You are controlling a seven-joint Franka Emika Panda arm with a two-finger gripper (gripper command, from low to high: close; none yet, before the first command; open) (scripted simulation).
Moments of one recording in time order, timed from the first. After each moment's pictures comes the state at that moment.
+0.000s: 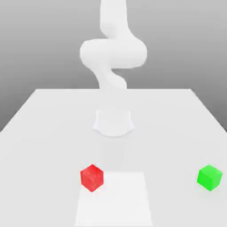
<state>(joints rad) 0.03 -0.73 -0.05 -2.36 0.00 2.35 0.70</state>
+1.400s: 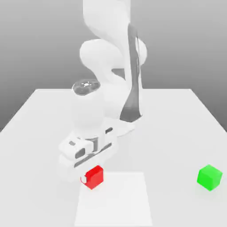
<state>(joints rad) 0.09 0.11 -0.25 -2.82 0.12 2.93 -0.29</state>
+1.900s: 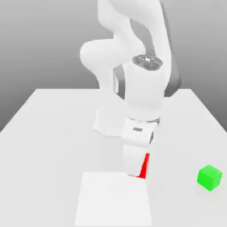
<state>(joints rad) 0.43 0.01 -0.08 -2.68 -0.04 2.69 -0.31</state>
